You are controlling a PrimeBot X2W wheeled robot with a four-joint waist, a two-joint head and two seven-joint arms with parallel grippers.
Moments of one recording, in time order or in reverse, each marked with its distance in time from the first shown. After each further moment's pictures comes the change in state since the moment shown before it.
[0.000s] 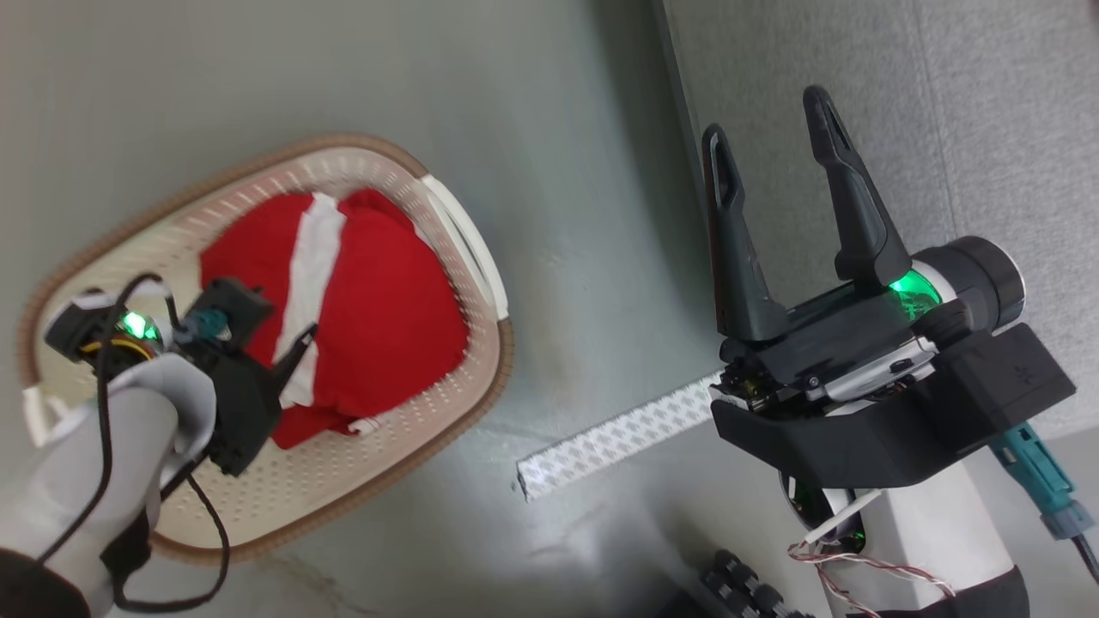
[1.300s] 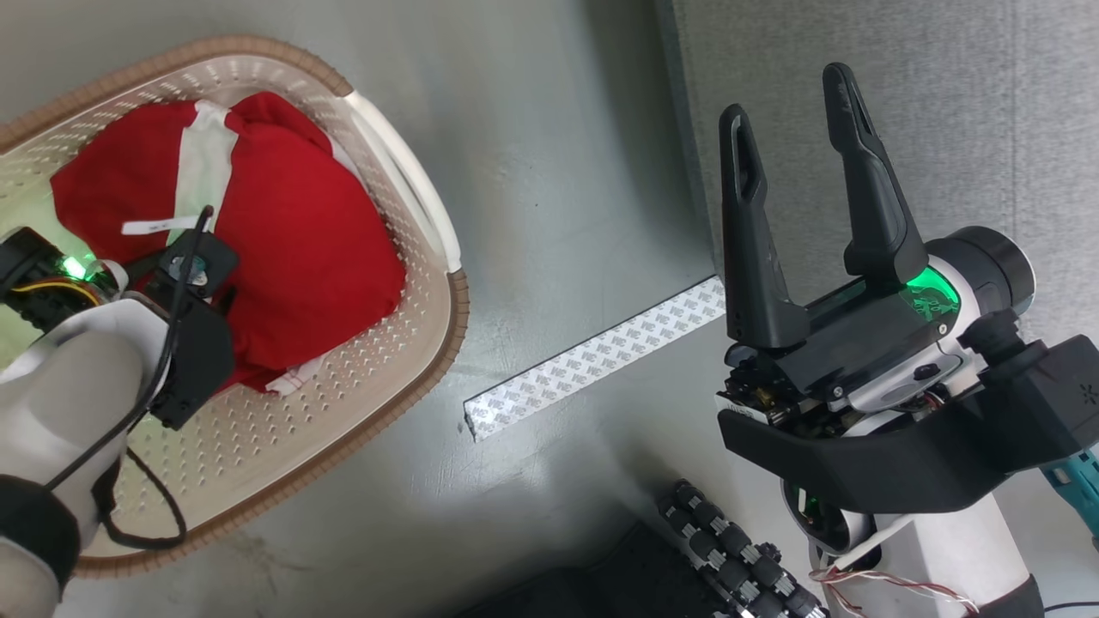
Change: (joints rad) left arm -0.213 -0.080 -0.263 0.345 -0.027 0.035 0.037; right arm -0.002 0.001 0.030 -0.092 0.097 0.000 0.000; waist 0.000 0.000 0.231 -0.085
